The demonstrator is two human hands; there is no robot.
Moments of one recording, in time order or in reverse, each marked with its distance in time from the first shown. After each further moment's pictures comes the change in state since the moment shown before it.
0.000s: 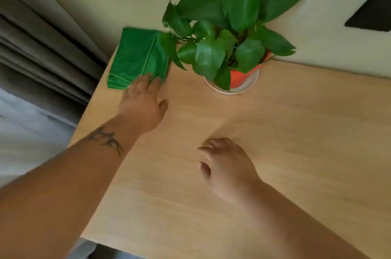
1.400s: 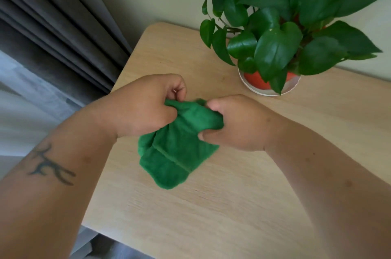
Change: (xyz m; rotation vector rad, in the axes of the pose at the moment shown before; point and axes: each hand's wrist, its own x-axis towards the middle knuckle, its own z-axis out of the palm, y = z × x) left_hand -0.056 -0.028 -0.096 -0.665 -0.299 0.154; right_hand 0.087 -0.051 -0.091 0.140 -0.182 -0.195
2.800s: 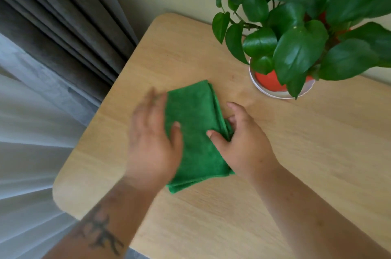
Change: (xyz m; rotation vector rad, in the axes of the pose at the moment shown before) left_hand -0.025 -0.050 0.115 0.128 0.738 -0.140; right_hand -0.006 0.032 0.082 0.213 0.333 0.336
